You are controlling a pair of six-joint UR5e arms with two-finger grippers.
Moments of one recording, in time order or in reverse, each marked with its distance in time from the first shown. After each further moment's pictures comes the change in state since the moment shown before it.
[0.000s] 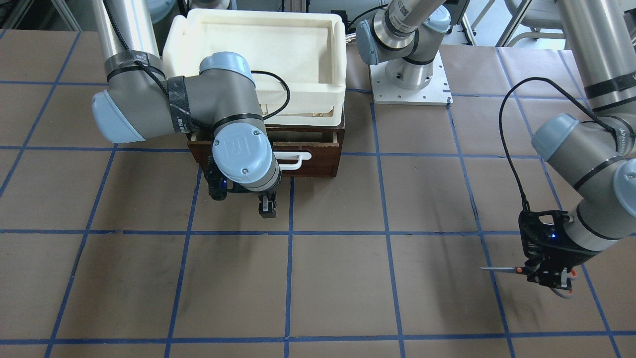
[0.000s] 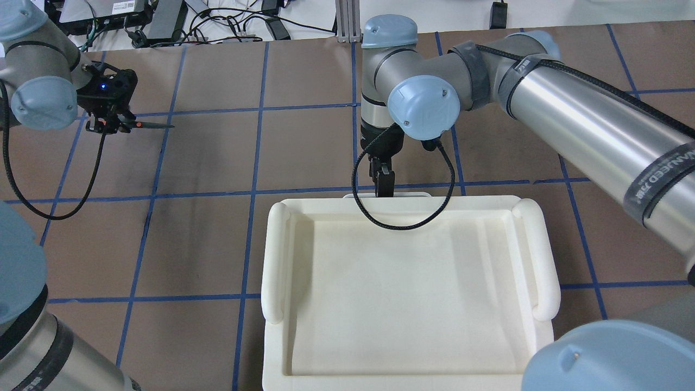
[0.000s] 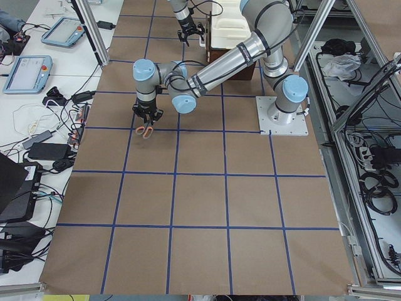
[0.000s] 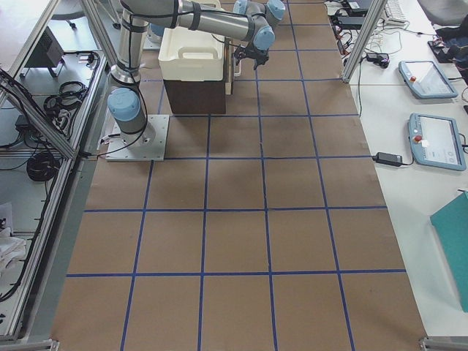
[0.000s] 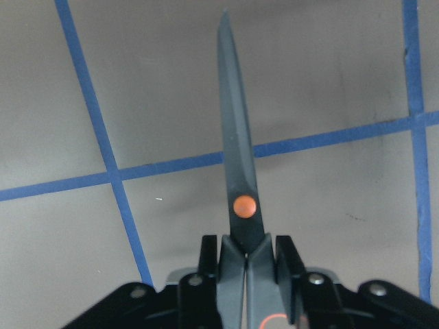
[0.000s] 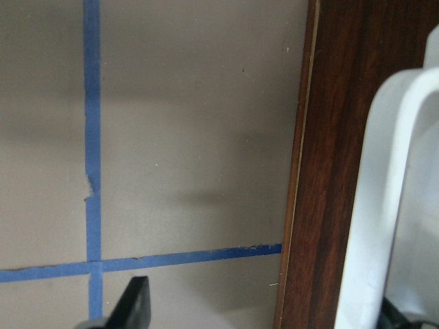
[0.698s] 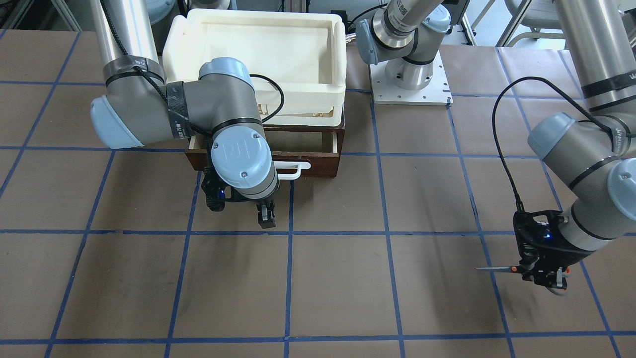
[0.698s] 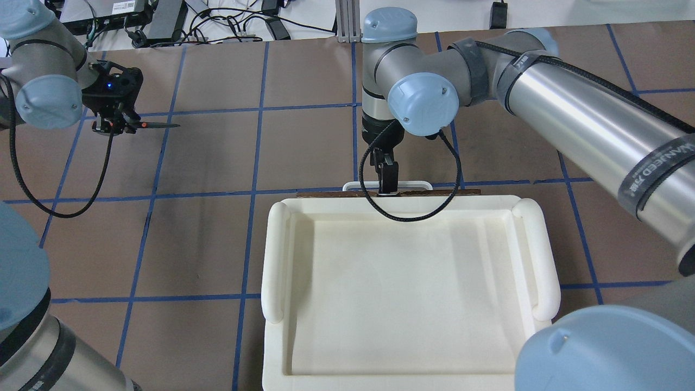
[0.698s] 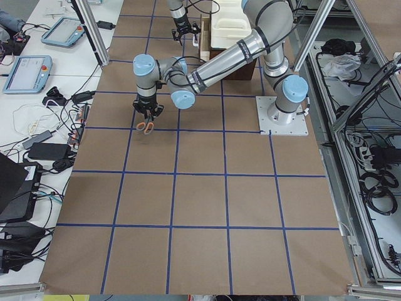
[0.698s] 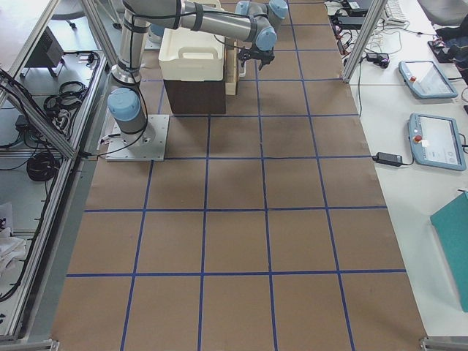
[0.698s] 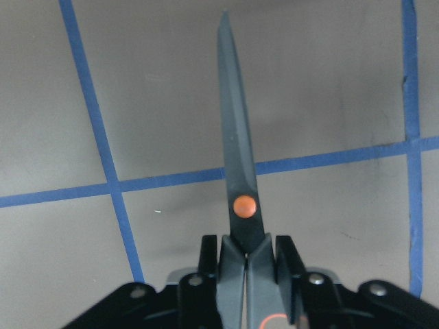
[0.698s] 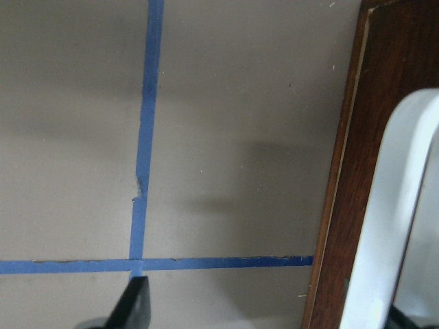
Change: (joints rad) left arm -0.010 0.004 -0.002 -0.016 0.000 -0.046; right arm -0.005 0.027 -0.034 -0.041 -0.026 -0.051
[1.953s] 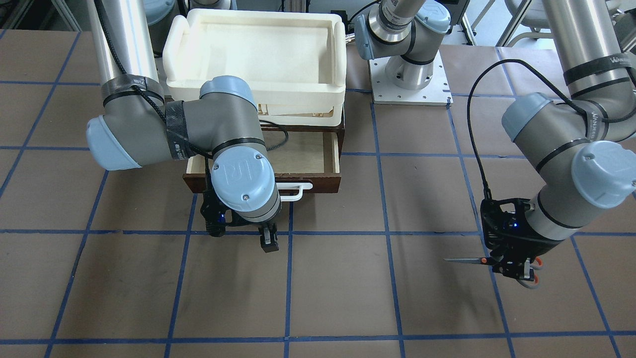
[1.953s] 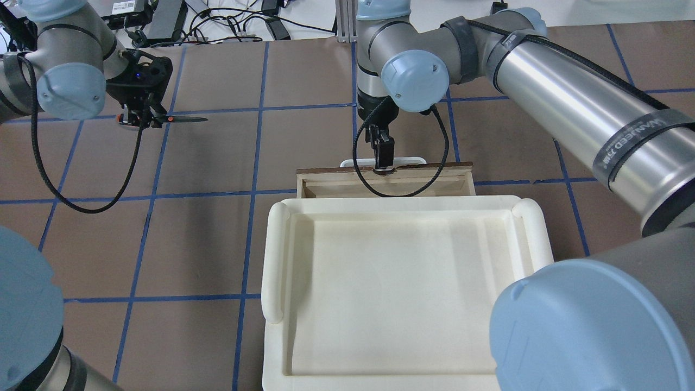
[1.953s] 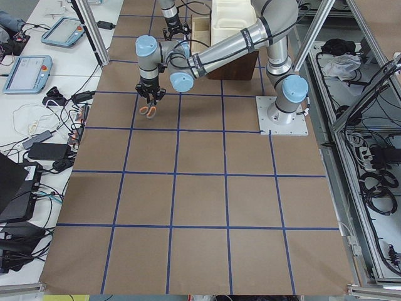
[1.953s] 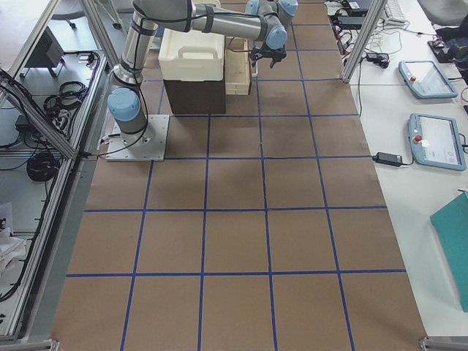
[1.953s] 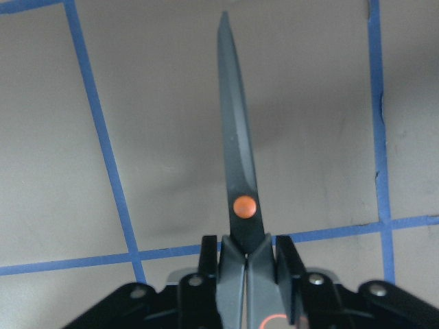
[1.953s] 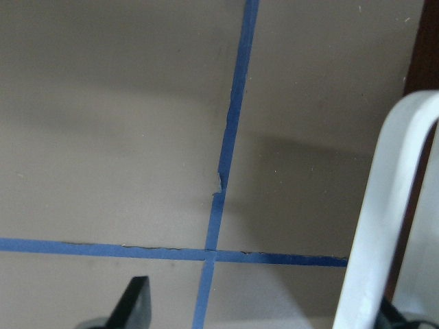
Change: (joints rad) left arm -0.111 0.063 -0.007 -0.078 0.000 -0.107; right arm -0.008 0.079 -0.128 -0.001 -0.019 -0.046
